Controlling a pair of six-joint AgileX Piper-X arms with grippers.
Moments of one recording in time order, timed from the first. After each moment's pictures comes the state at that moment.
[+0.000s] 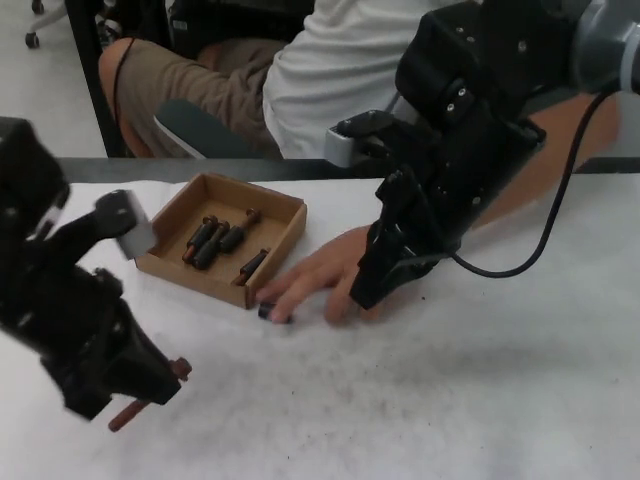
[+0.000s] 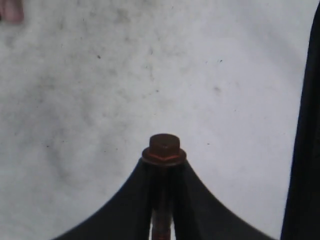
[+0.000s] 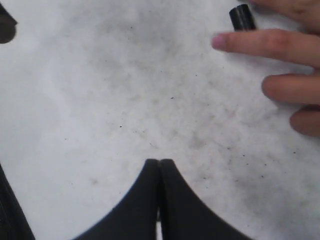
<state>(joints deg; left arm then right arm) -9.7 78.0 -52.8 61.5 39.8 52.9 29.9 105.2 -90.3 68.7 -25.9 -21.7</state>
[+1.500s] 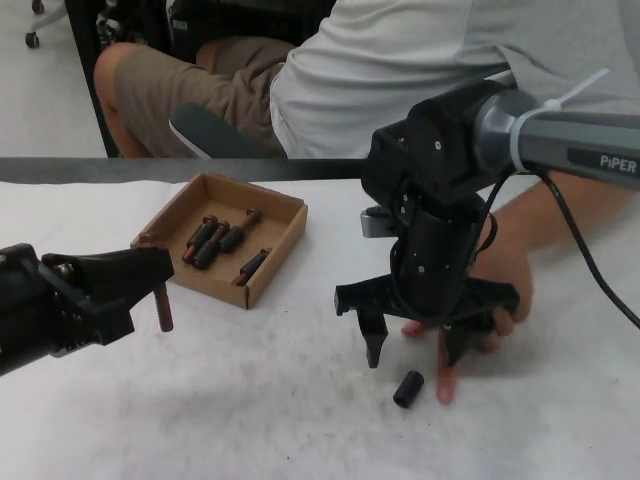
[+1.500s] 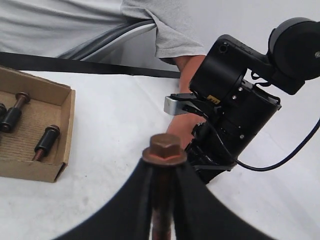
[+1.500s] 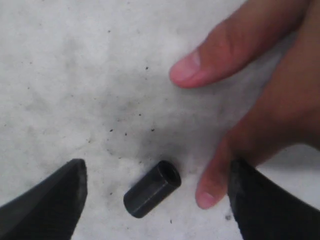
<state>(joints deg) -9.4 54.8 -18.1 -17.6 35.6 -19.3 29.9 118.2 -90.3 69.6 -4.8 25.1</state>
